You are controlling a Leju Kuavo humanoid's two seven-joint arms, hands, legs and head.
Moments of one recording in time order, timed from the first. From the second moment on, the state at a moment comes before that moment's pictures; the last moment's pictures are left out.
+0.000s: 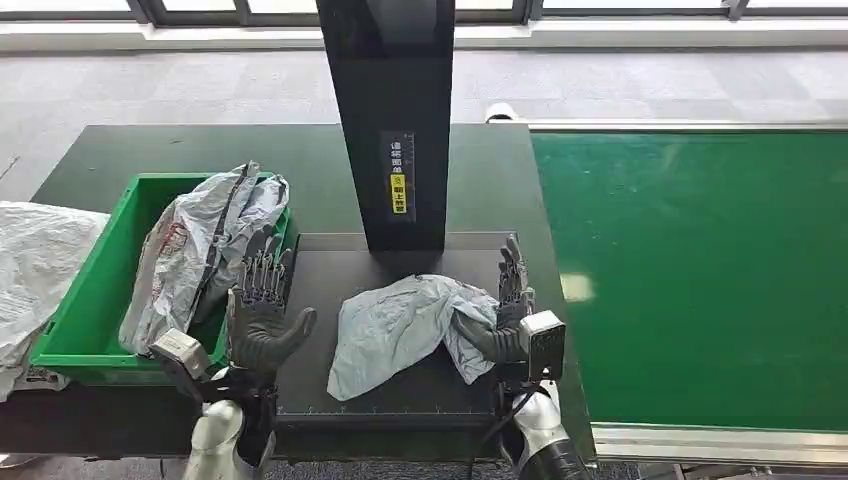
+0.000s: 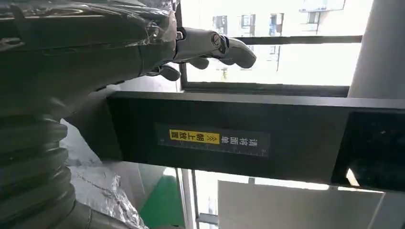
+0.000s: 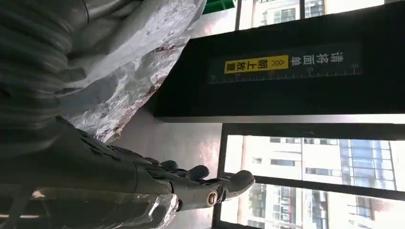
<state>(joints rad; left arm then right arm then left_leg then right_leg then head) -0.04 -0.32 0.08 -1.41 0.03 -0.25 -0.70 -0.21 0.27 0.24 -0.95 0.17 -0.22 -0.70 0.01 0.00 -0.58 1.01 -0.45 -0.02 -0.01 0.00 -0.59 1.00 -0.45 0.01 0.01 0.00</state>
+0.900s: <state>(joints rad) -0.09 -0.30 -0.09 -1.25 -0.57 0.02 -0.63 -0.11 0.25 0.17 -1.18 0.16 -0.31 -0.70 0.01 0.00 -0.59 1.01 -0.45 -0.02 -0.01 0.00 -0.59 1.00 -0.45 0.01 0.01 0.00</state>
